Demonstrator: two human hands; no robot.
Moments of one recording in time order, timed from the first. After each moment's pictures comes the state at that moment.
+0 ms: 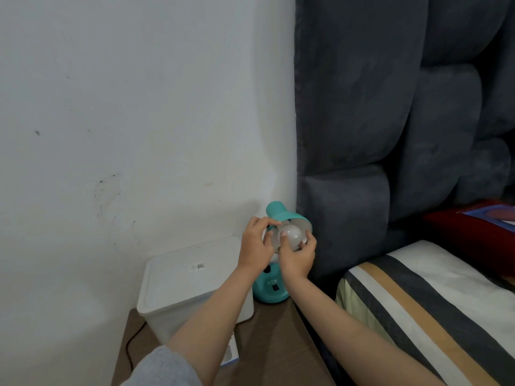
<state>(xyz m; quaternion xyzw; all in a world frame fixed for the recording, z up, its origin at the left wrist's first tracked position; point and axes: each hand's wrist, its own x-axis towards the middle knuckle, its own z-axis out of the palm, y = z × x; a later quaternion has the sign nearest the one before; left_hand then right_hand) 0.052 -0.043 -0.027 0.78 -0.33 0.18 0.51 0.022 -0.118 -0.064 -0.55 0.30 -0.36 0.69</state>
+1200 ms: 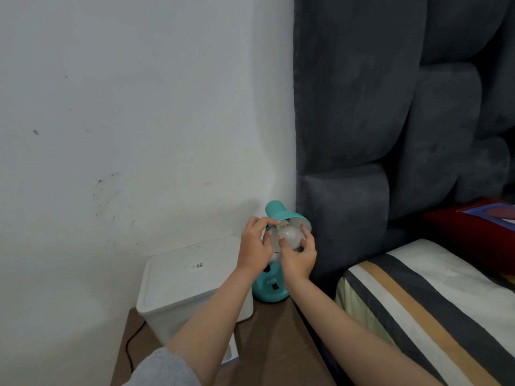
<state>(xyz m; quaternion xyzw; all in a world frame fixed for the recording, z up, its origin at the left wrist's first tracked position) 0.051 -0.043 -0.029 0.78 -0.32 0.19 0.50 0.012 -0.119 -0.059 -0.54 0.28 -0.37 0.71</state>
